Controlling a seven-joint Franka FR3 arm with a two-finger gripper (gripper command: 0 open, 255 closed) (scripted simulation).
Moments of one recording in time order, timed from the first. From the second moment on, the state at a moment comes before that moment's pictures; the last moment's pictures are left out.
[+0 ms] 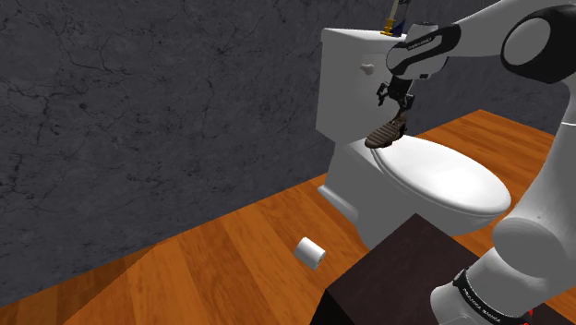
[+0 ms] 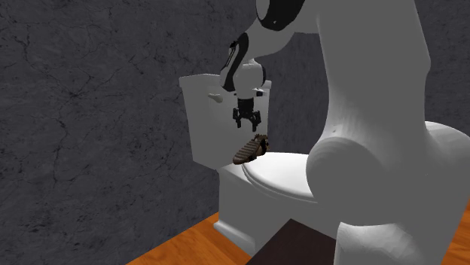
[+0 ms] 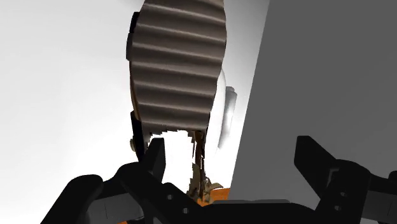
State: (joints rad) arm -0.39 0.34 -0.20 -1.71 -0.05 2.24 0.96
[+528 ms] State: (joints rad) arm -0.43 0.44 -0.24 -1.66 -0.04 2.29 1.02
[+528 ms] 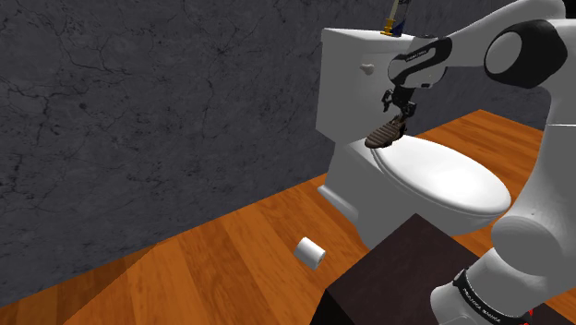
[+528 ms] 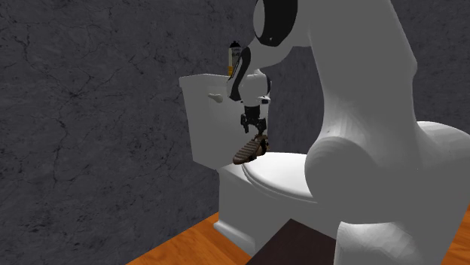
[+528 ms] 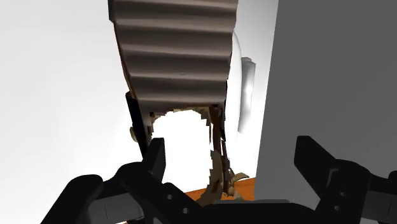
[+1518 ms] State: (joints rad) arm -0.43 0.46 -0.23 -1.68 -0.04 2.33 1.03
